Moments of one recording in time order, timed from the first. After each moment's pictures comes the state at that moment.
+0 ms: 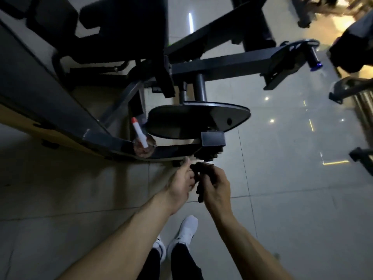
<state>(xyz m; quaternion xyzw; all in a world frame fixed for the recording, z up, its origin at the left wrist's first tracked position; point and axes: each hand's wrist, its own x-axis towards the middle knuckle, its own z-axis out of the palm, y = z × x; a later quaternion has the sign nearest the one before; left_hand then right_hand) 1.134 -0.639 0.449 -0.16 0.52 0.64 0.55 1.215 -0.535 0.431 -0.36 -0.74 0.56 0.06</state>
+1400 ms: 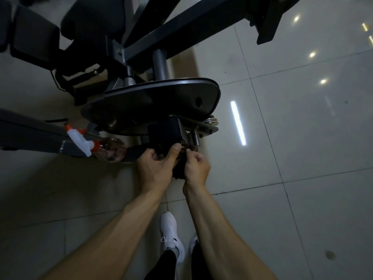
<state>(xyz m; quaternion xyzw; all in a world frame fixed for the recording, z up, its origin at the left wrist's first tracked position) 1.136 -0.532 0.407 -0.12 0.84 0.51 0.12 1.162 -0.469 0.328 -0.54 -0.36 0.75 0.08</state>
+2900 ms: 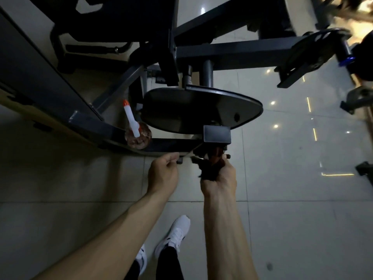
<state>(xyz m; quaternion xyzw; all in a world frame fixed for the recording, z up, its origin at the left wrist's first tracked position) 1.125 -0.637 0.382 -0.14 0.78 0.55 0.25 1.147 -0.517 0.412 -0.57 -0.15 0.79 0.17</state>
